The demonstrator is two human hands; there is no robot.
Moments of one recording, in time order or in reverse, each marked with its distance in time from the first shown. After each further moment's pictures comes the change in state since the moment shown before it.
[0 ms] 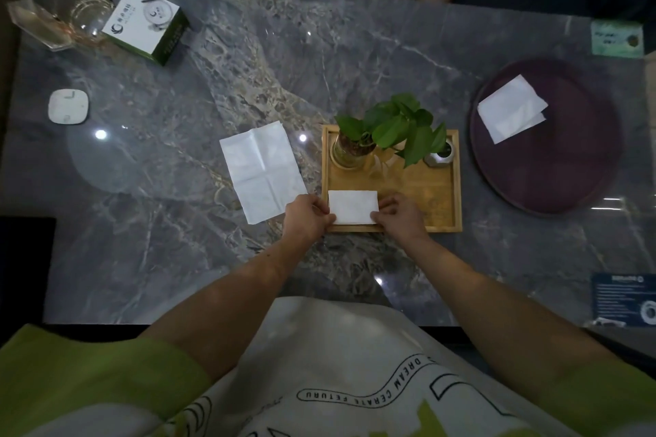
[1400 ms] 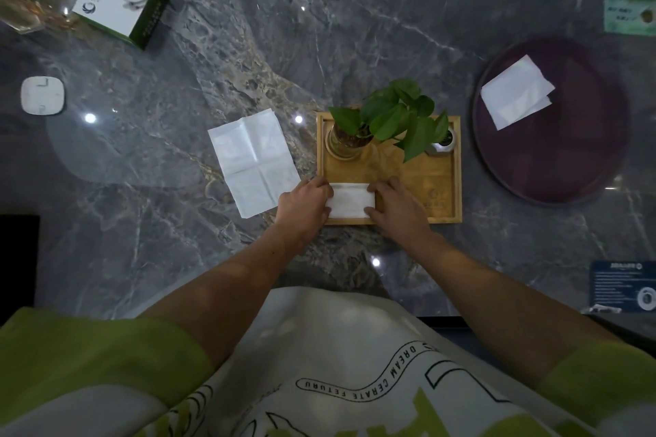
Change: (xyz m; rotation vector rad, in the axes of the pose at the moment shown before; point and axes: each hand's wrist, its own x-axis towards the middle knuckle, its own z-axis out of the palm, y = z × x) left_hand 0.016 -0.005 0.000 0.772 0.005 0.548; right_hand 0.008 0.013 -0.002 -0.570 -0.027 -0.399
